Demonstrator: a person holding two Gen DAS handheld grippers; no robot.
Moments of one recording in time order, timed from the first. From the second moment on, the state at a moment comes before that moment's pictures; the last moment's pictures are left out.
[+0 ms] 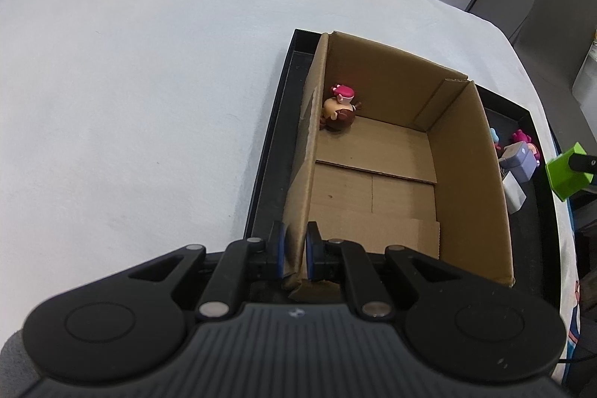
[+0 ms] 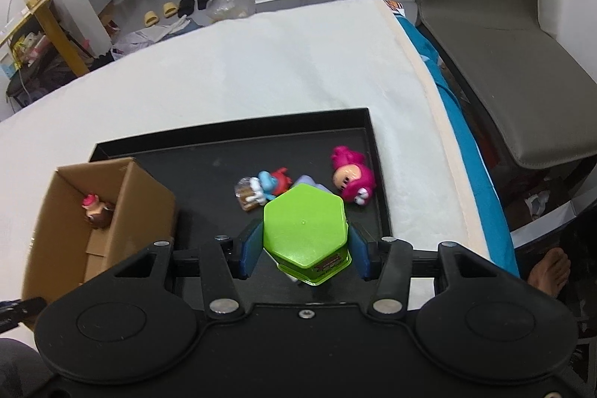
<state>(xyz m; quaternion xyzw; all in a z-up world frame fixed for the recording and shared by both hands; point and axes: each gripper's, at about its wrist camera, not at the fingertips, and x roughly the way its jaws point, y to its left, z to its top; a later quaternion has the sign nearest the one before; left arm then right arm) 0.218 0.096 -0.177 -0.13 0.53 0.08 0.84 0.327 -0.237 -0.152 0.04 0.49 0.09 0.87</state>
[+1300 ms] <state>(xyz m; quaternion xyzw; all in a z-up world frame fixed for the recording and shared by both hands) 0.215 0.103 -0.178 -0.16 0.52 0.05 0.84 0.330 -0.082 -0.120 0.03 0.49 0.20 0.85</state>
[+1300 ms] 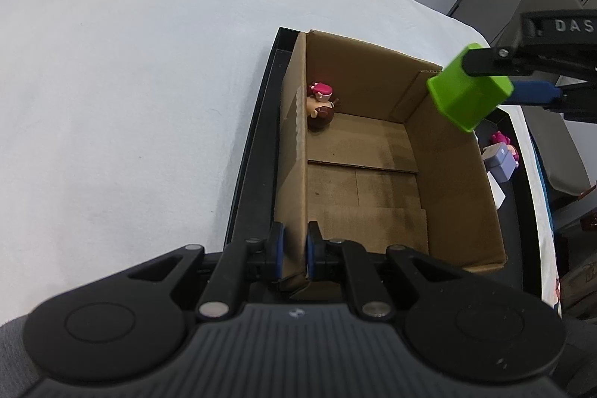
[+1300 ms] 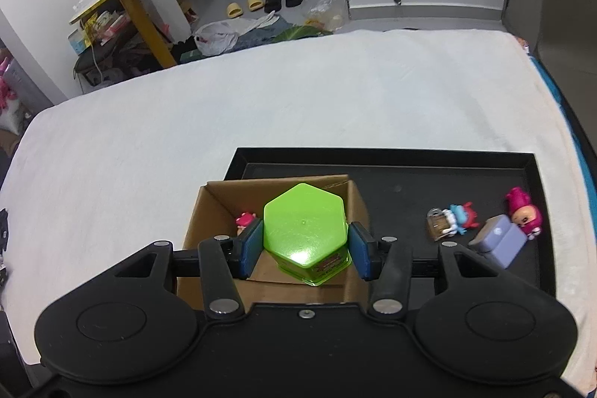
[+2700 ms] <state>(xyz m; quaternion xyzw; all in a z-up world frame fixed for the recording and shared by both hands) 0.218 0.097 -0.177 -0.15 0.52 0.06 0.84 0.320 -0.184 -0.105 0.06 0.49 0.18 0.85</state>
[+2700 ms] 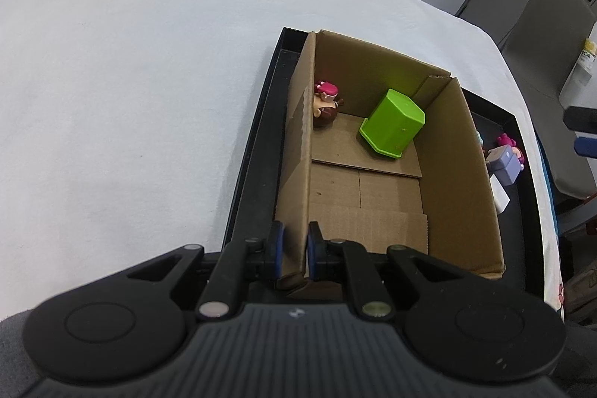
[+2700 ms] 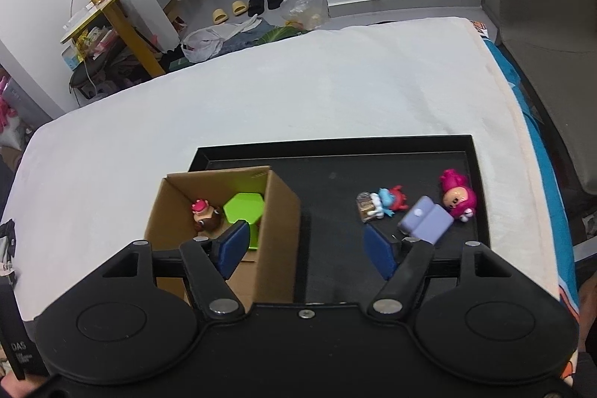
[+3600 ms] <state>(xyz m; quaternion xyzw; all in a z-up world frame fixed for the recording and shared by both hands) 0.227 0.086 -0.178 -0.12 0.53 0.08 0.83 0.347 -0.228 -0.187 0.02 0.54 0.20 0.82</state>
